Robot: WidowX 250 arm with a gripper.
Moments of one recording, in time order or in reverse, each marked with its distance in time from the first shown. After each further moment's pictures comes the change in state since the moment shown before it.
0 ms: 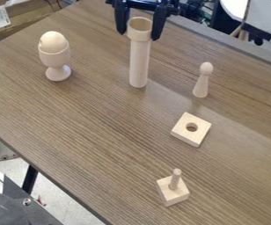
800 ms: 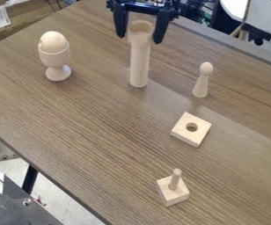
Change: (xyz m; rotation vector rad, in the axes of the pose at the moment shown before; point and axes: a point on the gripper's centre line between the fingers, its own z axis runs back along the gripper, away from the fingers) arm -0.004 -0.002 -0.004 -0.017 0.022 0.014
